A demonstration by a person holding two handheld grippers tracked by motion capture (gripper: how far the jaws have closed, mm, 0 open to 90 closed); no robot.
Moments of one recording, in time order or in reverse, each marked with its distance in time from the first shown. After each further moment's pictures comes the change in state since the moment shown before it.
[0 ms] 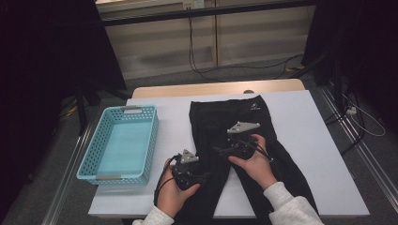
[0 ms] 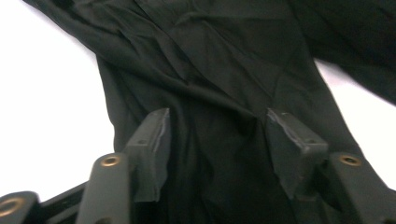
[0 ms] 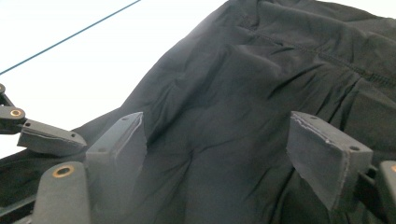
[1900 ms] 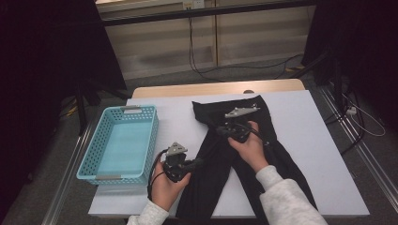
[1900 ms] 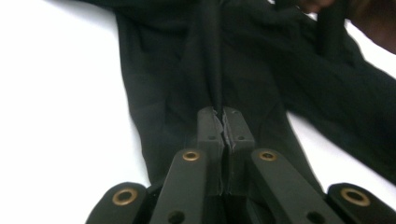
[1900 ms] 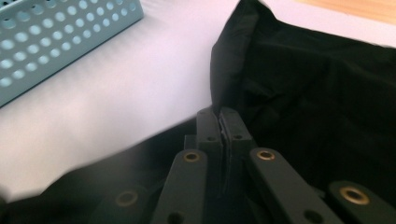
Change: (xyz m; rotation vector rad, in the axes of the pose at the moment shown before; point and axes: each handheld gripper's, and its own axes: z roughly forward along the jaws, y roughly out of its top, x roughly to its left) left arm 0.018 0.011 -0.021 -0.147 -0.103 -0.130; right arm -0.028 0.030 0.018 -0.012 0.032 0.048
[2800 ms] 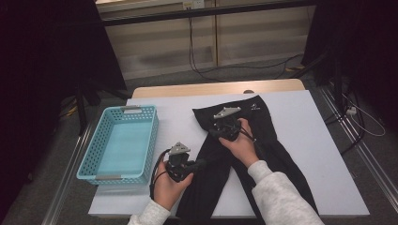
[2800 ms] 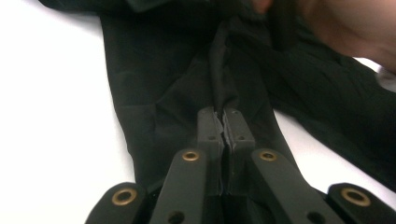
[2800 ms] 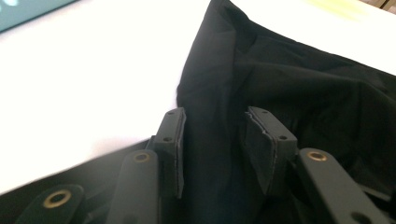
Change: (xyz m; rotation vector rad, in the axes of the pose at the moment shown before) left arm -0.002 0.001 0.006 0.021 -0.040 0.000; right arm 0.006 0.010 0.042 0.076 -0.120 -0.137
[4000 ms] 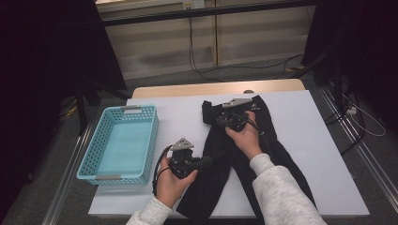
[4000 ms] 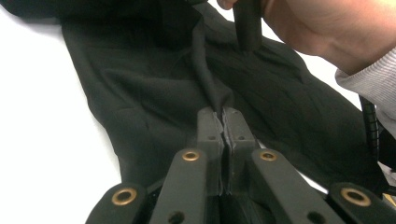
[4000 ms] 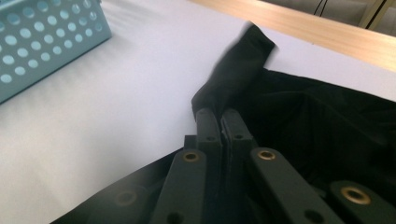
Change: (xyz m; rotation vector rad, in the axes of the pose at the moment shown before) left arm -0.013 0.018 0.000 -0.032 -0.097 0.011; right arm -0.024 0.013 -0.022 -0.089 0.036 0.119
